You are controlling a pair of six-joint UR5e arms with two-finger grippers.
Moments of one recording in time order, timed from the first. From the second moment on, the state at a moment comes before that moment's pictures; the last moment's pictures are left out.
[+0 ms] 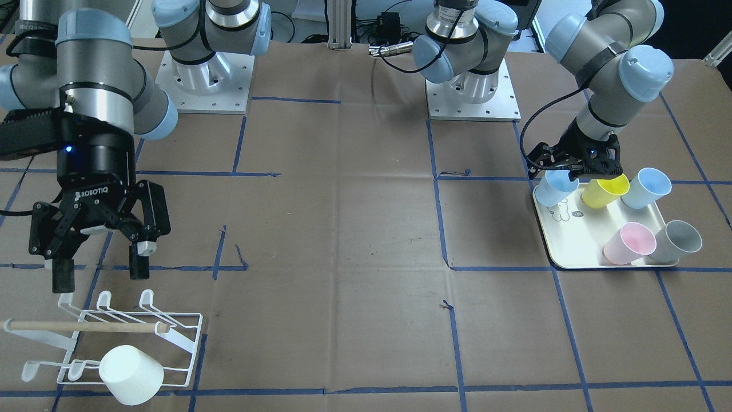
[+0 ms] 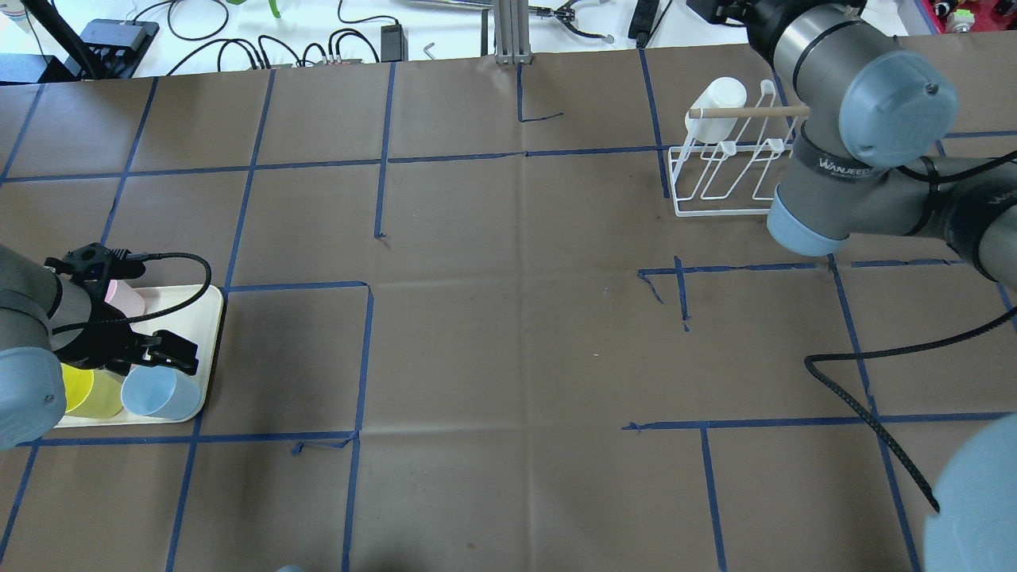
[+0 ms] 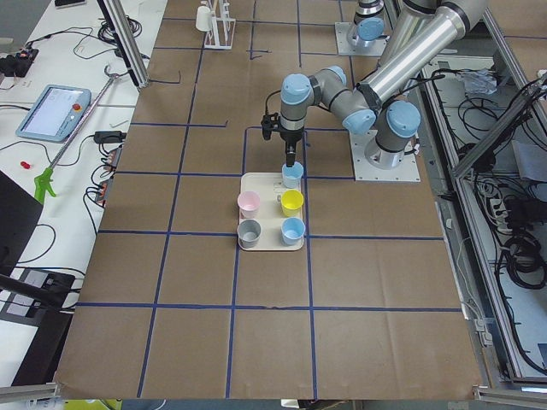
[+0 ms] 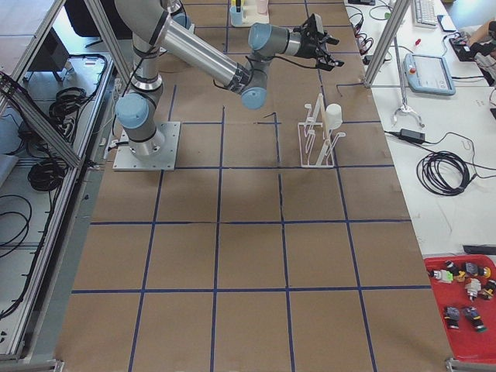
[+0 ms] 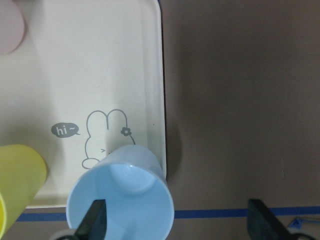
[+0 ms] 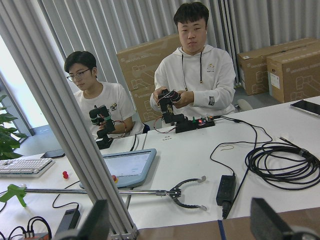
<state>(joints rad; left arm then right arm) -0.99 -1.48 -2.28 -0.99 1.58 0.60 1.49 -1.36 1.94 -3.44 -1.32 0.24</state>
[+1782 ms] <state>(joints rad) -1.00 -1.55 -1.97 -1.19 1.63 0.60 1.72 -1.47 2.08 -3.51 -1.31 1.46</state>
